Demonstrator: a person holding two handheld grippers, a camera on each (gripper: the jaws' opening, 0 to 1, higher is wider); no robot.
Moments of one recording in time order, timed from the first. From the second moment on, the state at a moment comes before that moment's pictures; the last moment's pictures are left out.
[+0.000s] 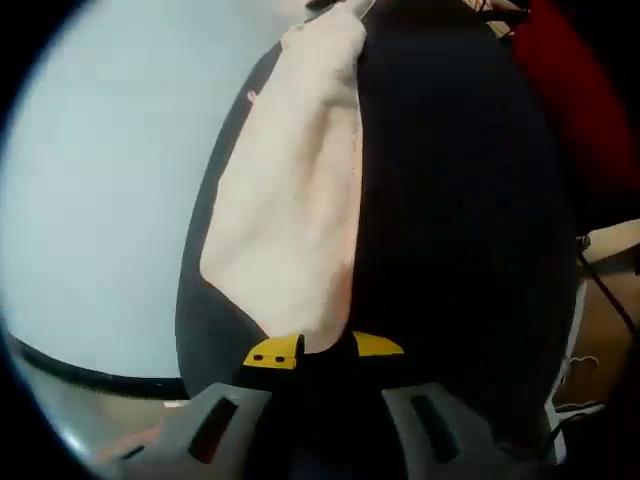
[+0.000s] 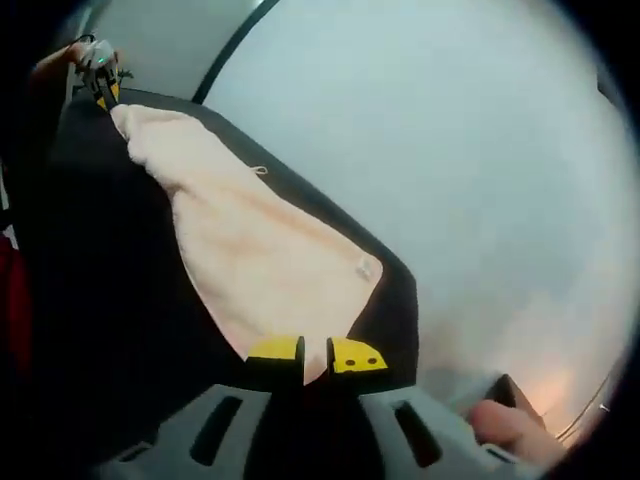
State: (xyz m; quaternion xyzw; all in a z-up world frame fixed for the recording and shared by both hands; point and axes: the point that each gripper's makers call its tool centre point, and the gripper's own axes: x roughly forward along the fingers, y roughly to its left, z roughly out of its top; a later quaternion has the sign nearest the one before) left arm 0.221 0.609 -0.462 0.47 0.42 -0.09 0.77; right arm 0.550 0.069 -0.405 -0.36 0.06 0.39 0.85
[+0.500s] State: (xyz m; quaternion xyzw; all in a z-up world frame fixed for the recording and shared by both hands) left arm 0.225 0.601 -0.468 0.45 0.41 -0.12 0.79; right arm 0.515 0.067 -0.429 -0.49 0.06 0.42 0.76
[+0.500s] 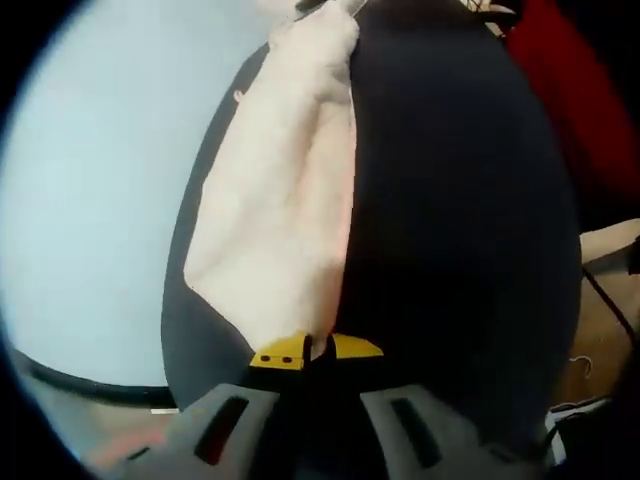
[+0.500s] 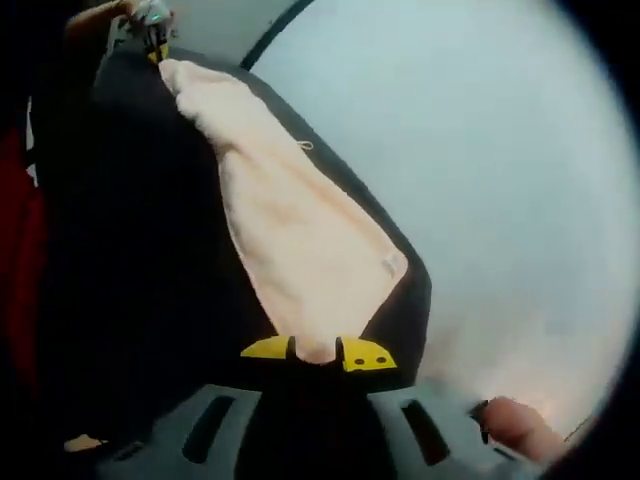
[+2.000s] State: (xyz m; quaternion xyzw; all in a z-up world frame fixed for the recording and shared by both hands) left arm 0.166 0.569 -0.363 0.36 0.27 -0.07 0.89; right arm 0.474 0.019 -0.410 -0.56 0.08 0.50 0.65
